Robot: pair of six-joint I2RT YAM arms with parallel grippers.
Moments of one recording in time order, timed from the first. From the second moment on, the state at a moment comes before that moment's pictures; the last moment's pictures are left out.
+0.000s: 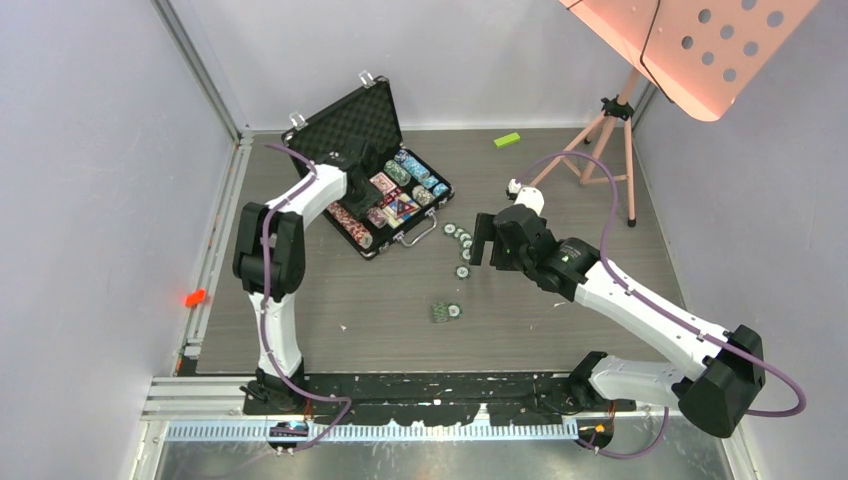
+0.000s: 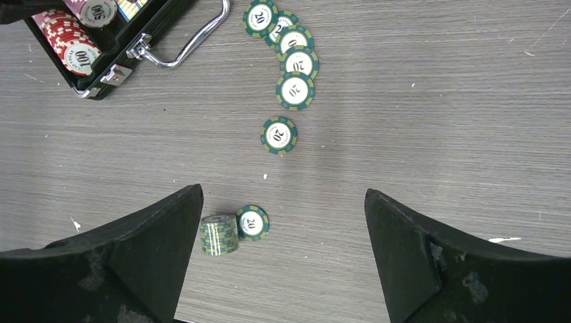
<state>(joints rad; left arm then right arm) -0.31 2.01 1.58 -0.71 -0.18 -1.10 0.74 1.14 0.96 -0.58 0.35 0.65</state>
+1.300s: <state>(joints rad) -0.29 1.99 1.67 -0.76 -0.19 -0.96 0.71 1.15 0.96 -0.58 0.29 0.66</state>
